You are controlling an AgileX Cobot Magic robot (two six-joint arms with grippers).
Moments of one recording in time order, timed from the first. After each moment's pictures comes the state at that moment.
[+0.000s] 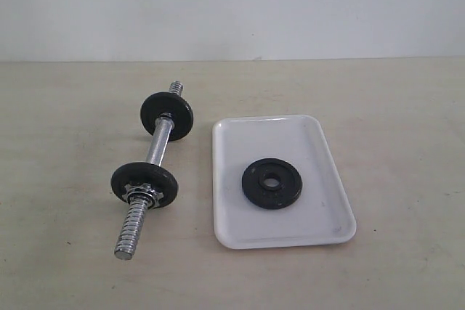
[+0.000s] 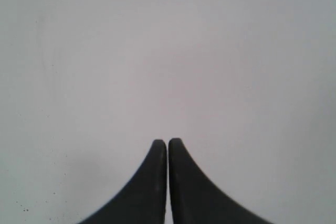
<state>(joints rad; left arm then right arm) -0.02 0.00 0.00 0.07 0.31 -0.03 0.05 0.17 -0.66 -0.31 0.15 0.53</state>
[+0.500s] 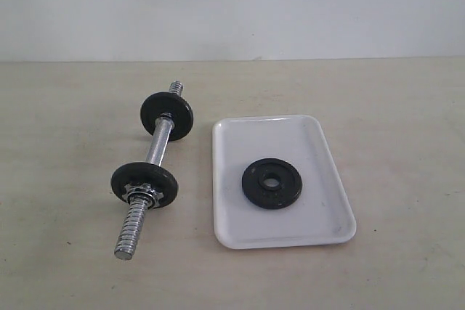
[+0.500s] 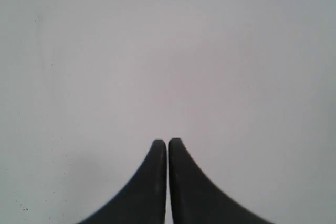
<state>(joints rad) -0.02 0.00 0.00 -0.03 -0.04 -0.04 0.05 0.17 -0.66 -0.31 0.16 0.53</state>
